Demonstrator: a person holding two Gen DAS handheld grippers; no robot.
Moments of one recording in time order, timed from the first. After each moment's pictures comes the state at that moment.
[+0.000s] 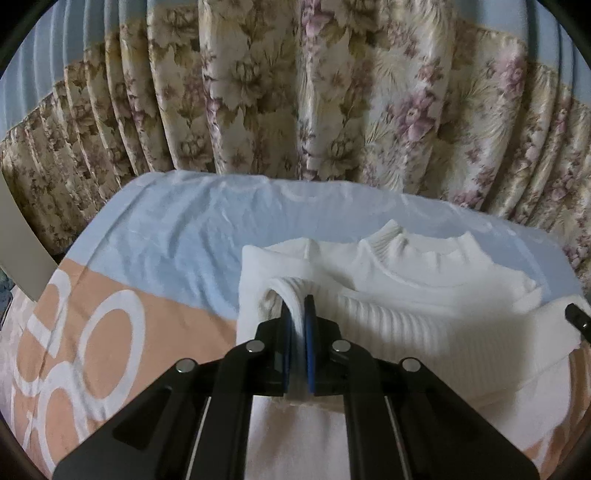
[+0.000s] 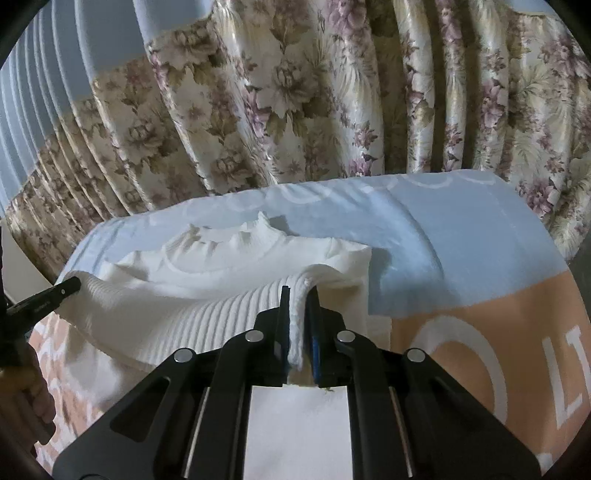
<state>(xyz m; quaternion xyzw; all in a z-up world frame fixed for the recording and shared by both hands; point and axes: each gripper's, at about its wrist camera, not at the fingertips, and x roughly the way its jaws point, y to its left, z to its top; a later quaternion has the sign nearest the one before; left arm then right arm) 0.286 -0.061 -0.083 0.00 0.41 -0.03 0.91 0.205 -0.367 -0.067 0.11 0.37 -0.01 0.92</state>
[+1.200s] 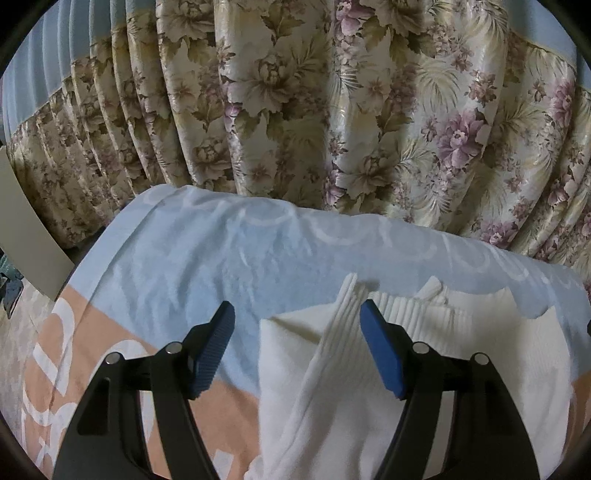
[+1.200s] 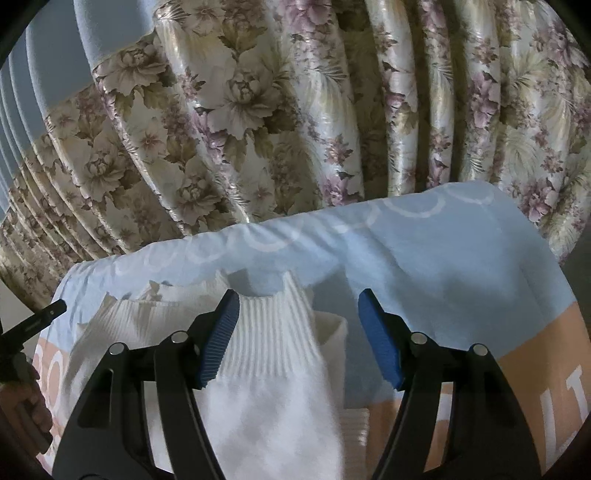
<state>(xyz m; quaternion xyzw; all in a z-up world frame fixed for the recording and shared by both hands) 0.353 -0.045 -0.066 -0.01 0.42 0.02 0.91 0.269 -0.412 -0.058 0.14 0.37 -0.06 0.92</state>
